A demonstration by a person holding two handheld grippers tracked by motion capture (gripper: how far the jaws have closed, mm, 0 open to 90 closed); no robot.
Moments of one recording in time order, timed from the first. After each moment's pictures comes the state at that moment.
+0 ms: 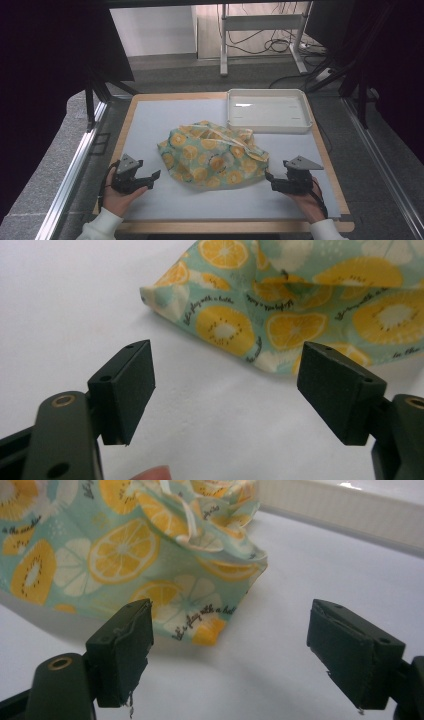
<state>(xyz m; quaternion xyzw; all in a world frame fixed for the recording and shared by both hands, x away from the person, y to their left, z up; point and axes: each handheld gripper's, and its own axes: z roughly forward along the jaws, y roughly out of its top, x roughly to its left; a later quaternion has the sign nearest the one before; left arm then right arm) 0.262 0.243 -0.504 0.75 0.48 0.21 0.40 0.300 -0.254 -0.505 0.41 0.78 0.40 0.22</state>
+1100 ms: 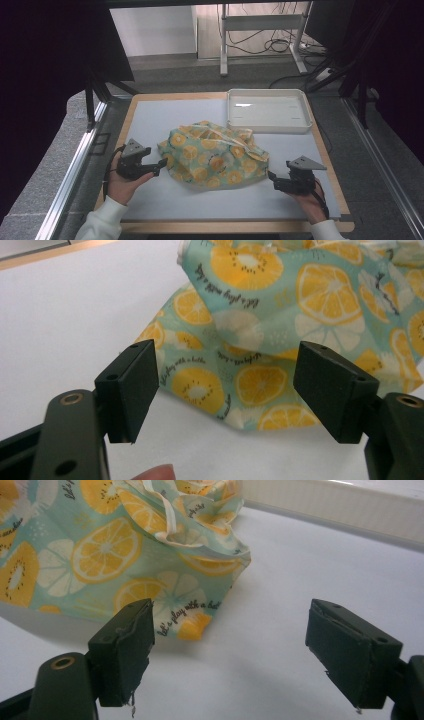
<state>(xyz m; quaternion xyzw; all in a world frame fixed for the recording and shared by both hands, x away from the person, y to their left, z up) 0.284 0.224 -0.460 0.76 0.46 0.20 0.41 0.300 -0.261 -0.505 0.43 0.77 0.40 0.23</state>
